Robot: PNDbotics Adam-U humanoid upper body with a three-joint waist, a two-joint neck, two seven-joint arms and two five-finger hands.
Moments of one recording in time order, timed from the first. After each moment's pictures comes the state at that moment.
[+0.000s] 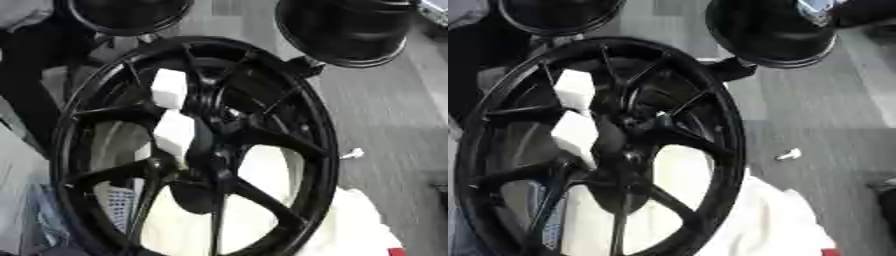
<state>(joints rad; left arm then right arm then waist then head) -0.38 0.73 0.13 -1.75 0.36 0.11 0.38 -0.70 -1.08 0.18 -1.99 0.22 0.29 0.53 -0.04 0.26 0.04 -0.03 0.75</state>
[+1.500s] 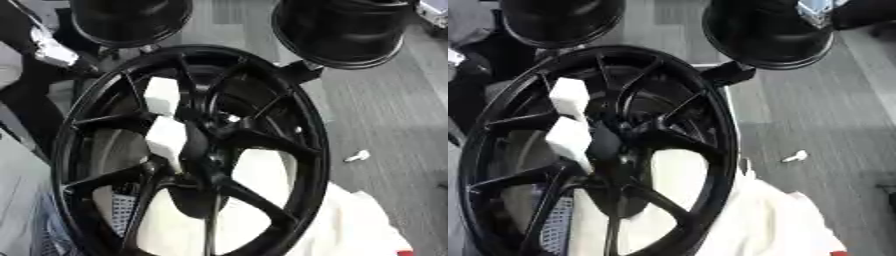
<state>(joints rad) -1.00 0.90 -0.40 -1.62 -0.32 -0.08 -0.77 -0.71 -1.07 0.20 -1.97 0.24 0.30 0.53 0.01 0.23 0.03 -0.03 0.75</state>
